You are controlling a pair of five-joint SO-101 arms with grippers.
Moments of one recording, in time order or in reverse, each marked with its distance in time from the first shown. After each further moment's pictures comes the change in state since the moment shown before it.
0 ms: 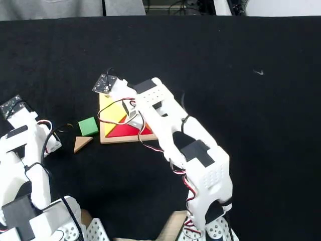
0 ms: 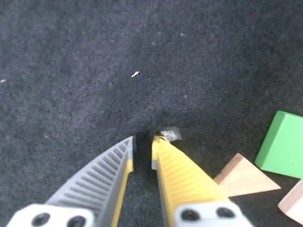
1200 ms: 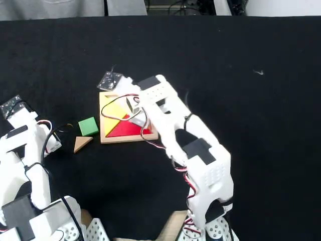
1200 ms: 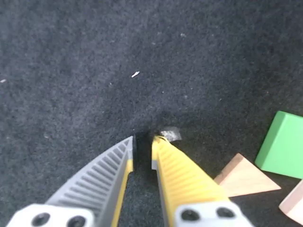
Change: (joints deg) left arm 0.0 0.0 0.0 0.0 0.0; right arm 1.8 0.2 -1.8 2.9 0.1
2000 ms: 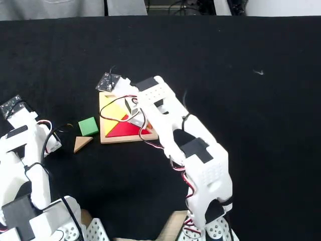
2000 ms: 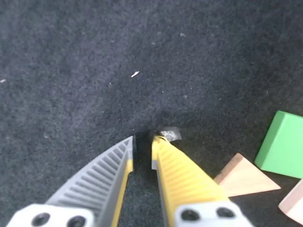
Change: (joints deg) left arm 0.0 0.0 0.0 0.0 0.0; right arm -0.5 2.3 -0.4 -1.6 0.0
